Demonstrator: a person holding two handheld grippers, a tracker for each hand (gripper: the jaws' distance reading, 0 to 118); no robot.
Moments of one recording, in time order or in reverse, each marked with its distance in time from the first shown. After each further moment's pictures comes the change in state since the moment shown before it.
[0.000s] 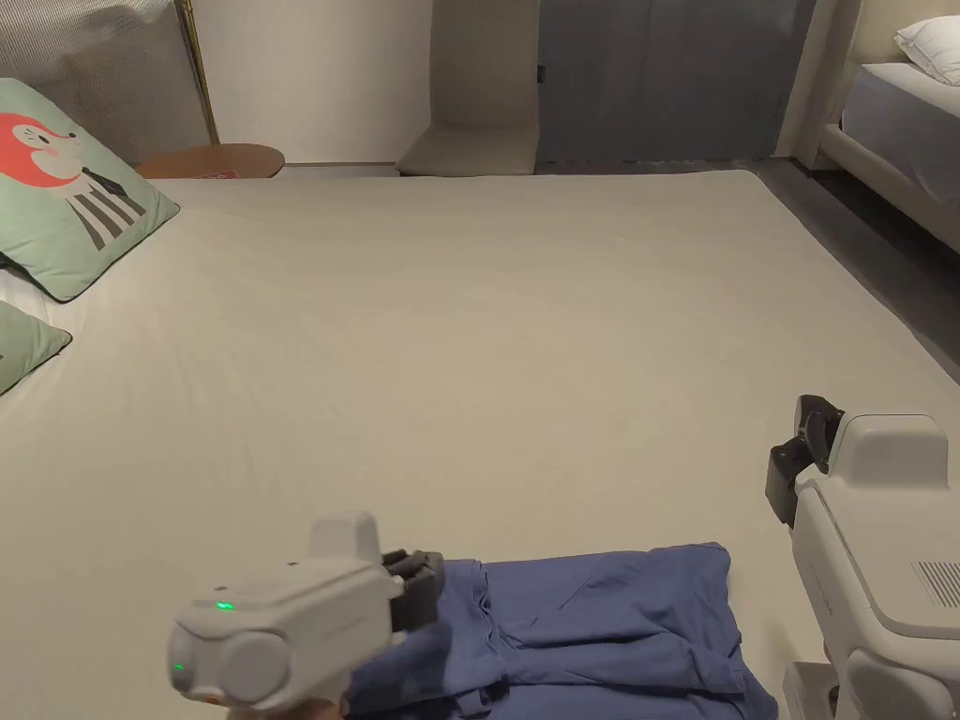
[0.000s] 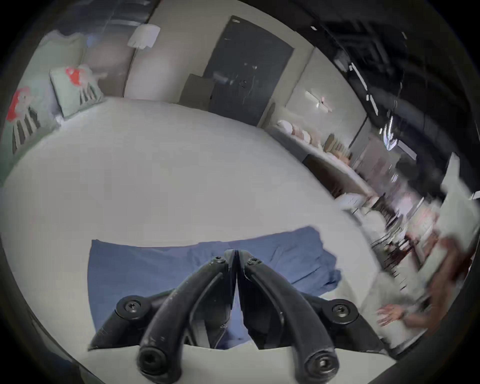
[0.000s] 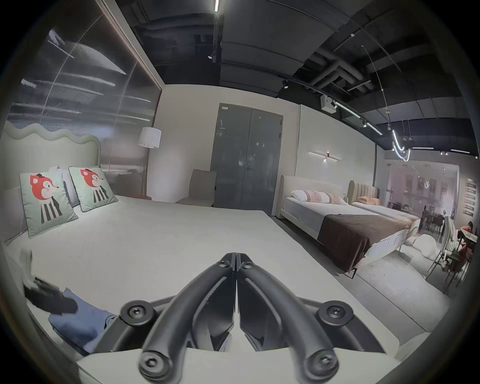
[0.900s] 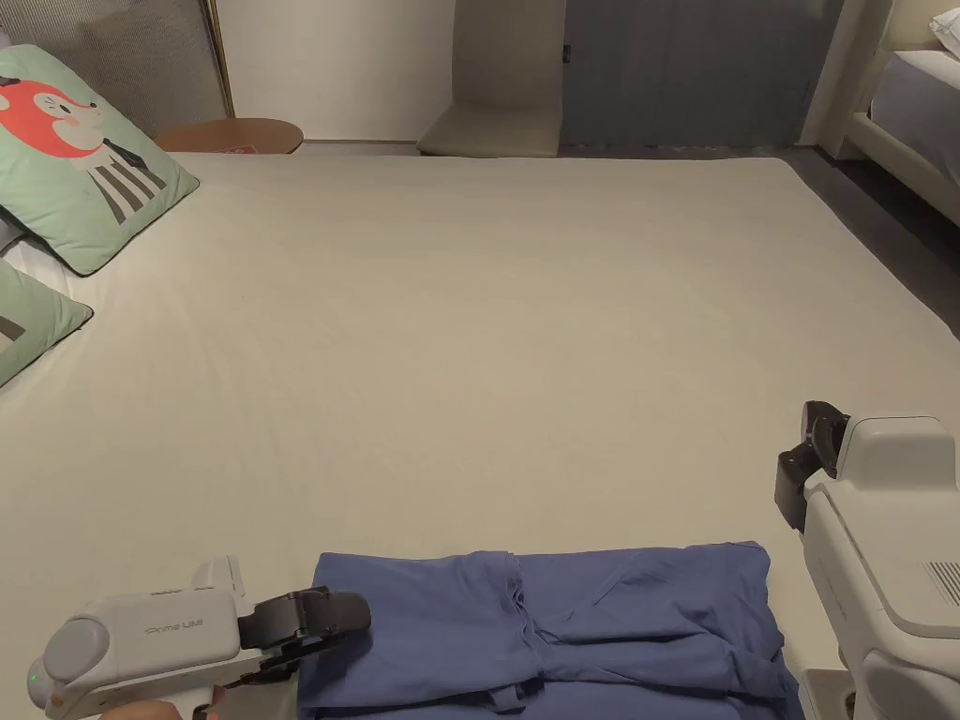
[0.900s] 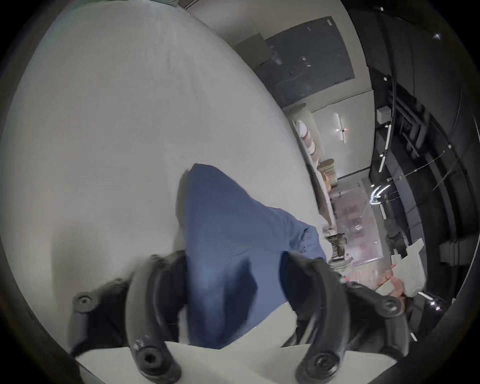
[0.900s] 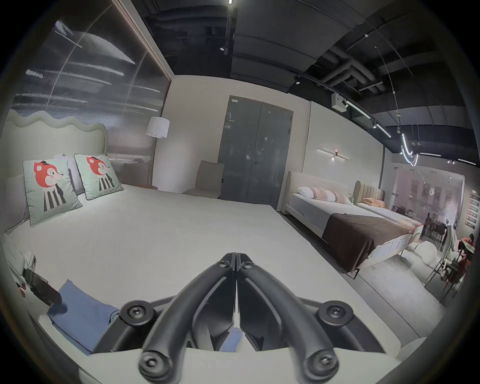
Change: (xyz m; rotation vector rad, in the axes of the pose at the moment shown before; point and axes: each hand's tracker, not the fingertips) left arm -0.186 -0.031 -0.010 -0.216 -0.133 0.457; right arm -0.028 -0.003 -0.013 -0.045 0.033 0.048
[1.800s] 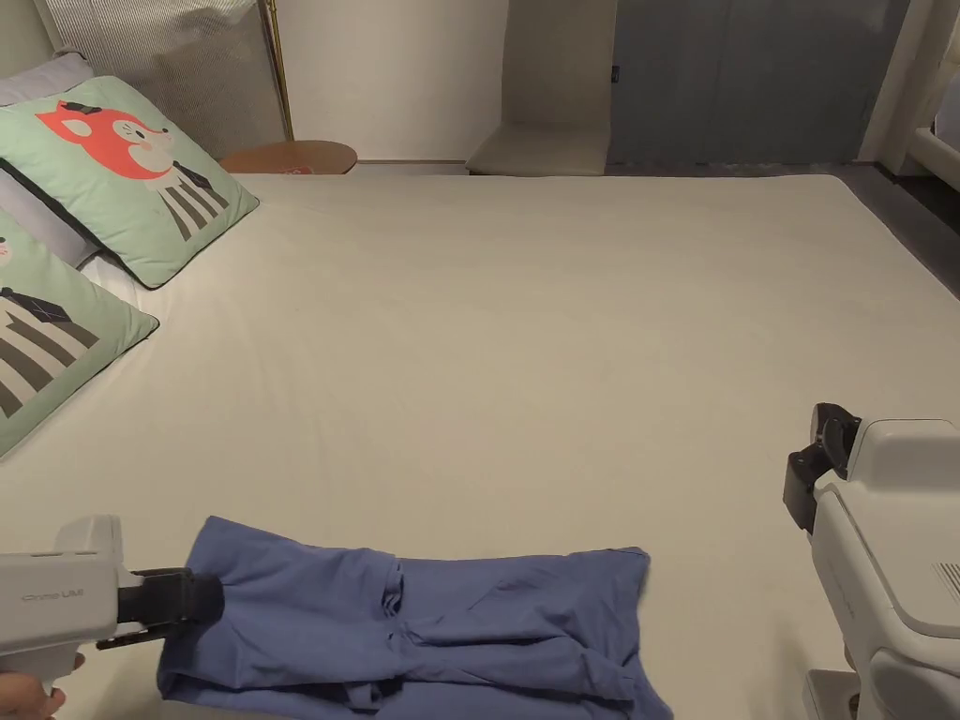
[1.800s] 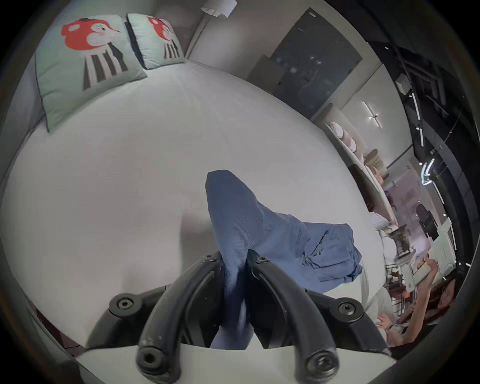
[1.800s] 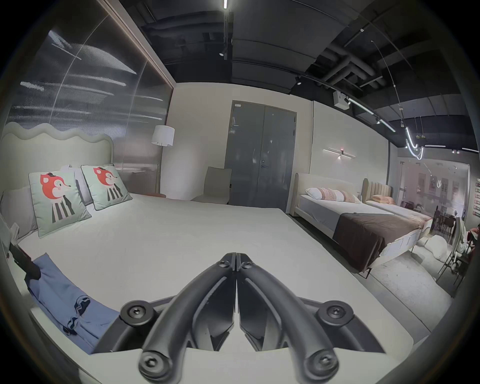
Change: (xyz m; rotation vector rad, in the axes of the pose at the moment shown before) left arm 0.027 0.025 0.138 0.164 0.377 -0.204; right arm -0.009 0.004 -0.003 0.030 0.055 -0.047
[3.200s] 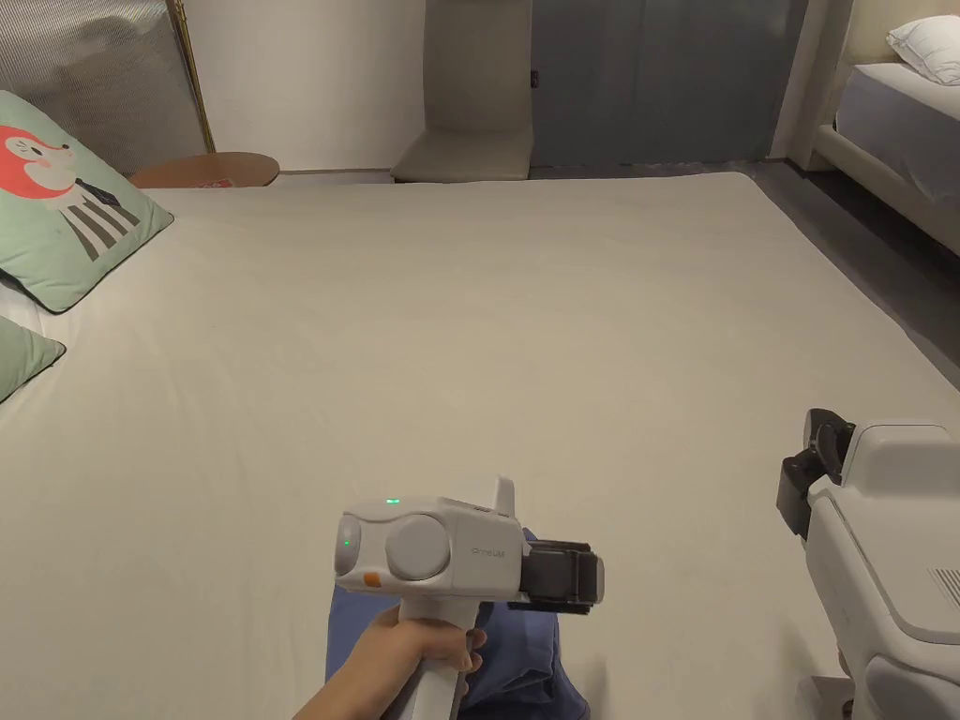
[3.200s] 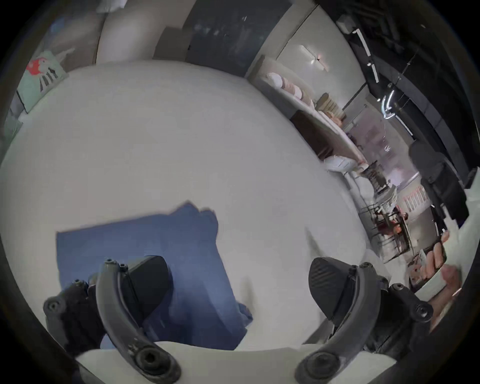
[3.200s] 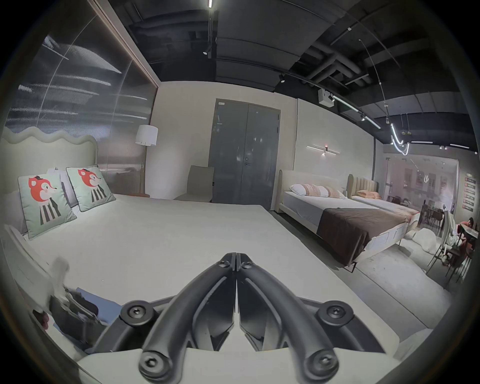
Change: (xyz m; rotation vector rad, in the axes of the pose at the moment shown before) left arm 0.314 -0.043 -0.145 -0.123 -0.221 -0.340; right arm 0.055 -0.007 0.017 -0.012 -0.089 -0.024
